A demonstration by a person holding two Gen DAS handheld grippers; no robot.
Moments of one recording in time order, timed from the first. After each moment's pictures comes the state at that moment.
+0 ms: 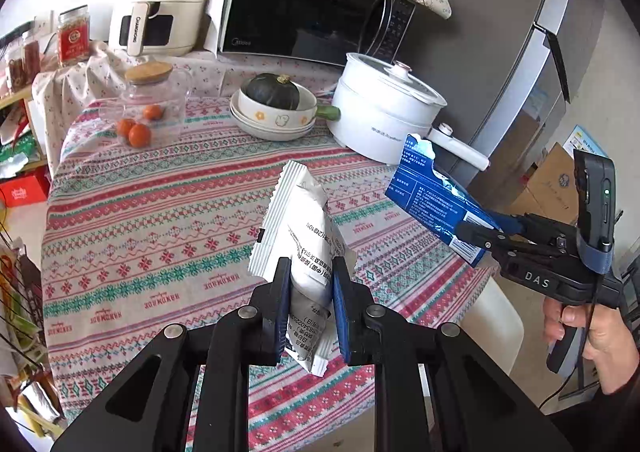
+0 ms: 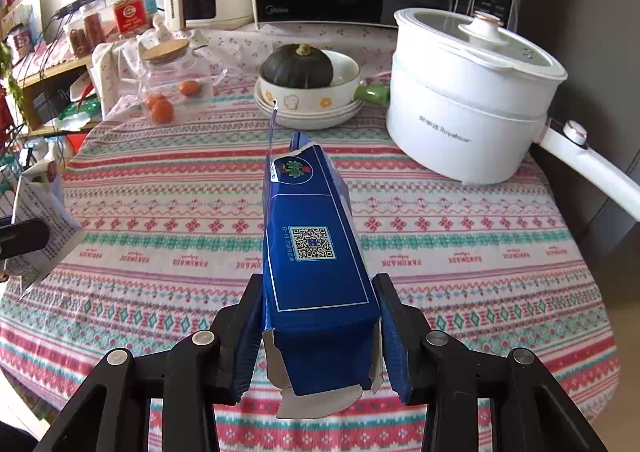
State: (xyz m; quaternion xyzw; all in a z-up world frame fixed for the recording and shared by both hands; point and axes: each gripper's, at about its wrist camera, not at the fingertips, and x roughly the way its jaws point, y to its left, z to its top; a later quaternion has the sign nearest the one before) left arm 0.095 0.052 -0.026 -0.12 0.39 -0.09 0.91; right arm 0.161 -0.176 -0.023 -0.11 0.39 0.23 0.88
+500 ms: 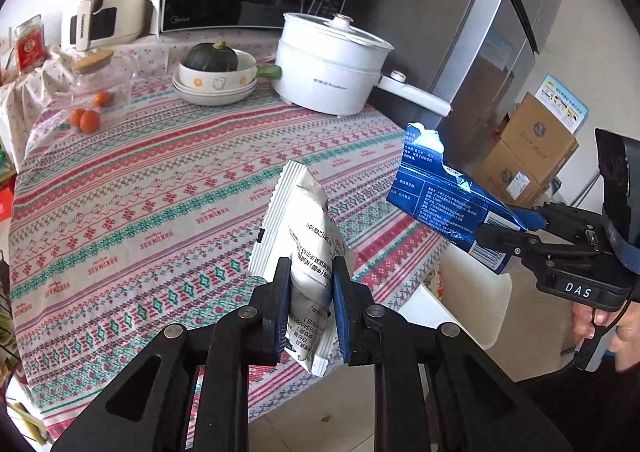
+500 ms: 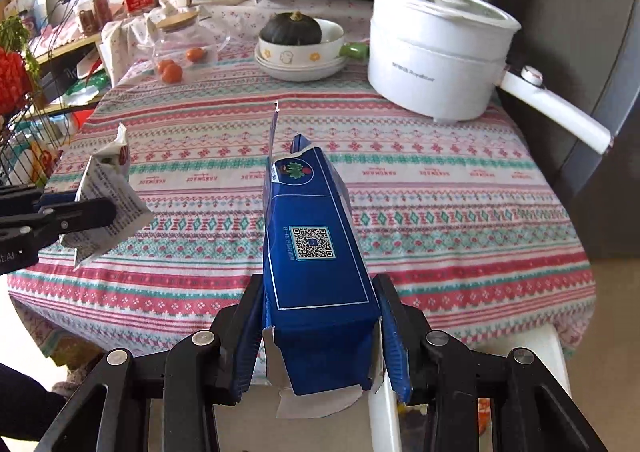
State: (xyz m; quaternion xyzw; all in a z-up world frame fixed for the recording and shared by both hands) left arm 0.072 -0.012 -0.054 -0.08 0.42 -0.15 0.89; right arm 0.087 -0.226 -0.028 -0.10 0.42 0.22 0.88
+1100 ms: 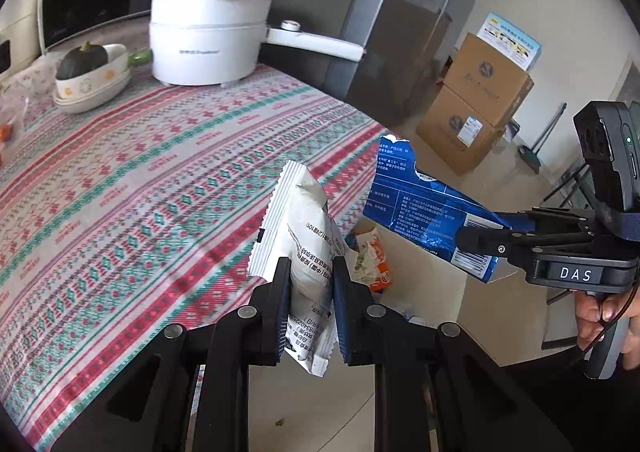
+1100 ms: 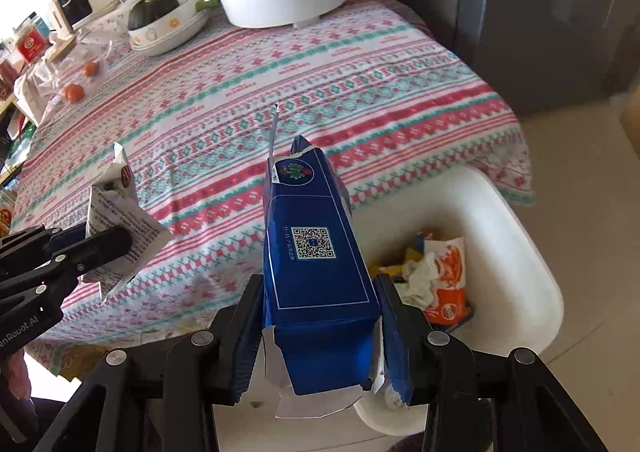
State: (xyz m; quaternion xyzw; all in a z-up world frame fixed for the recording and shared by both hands) left arm 0.083 -0.153 -0.072 -0.02 0.44 -0.26 0.86; right arm 0.067 -0.349 -0.053 0.03 0.51 0.10 0.85
